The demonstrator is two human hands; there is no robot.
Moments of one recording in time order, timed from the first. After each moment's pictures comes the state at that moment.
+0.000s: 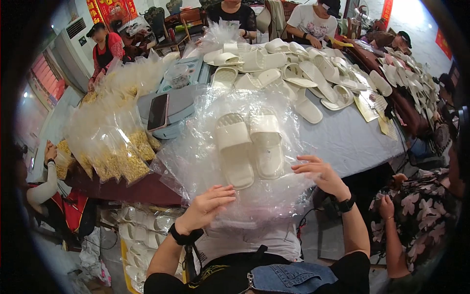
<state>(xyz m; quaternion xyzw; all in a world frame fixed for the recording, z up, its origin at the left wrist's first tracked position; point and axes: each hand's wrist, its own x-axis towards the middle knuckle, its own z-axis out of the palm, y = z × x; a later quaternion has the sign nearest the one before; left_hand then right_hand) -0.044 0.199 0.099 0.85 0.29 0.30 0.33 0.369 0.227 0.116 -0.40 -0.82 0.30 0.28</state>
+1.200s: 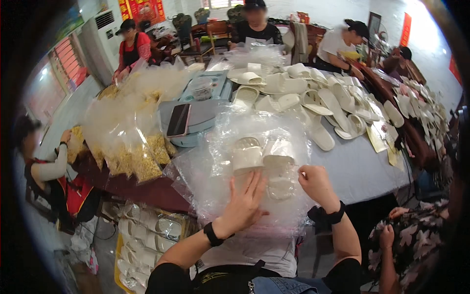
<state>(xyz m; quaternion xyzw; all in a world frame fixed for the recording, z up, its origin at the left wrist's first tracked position) 0.048 0.214 0.105 0.87 0.44 0.20 0.08 0.303 0.272 0.130 -0.57 -0.77 0.06 0.26</state>
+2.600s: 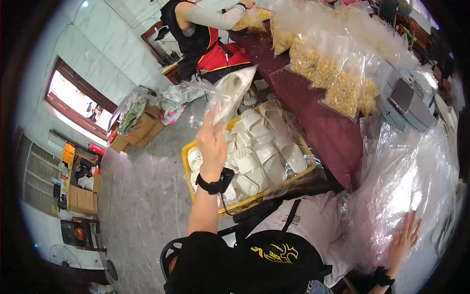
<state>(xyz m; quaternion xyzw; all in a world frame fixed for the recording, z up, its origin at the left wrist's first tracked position) -0.279 -0.068 0.119 0.35 0.77 0.45 -0.29 0.270 0.252 0.058 -0.46 -0.87 -0.19 0.00</state>
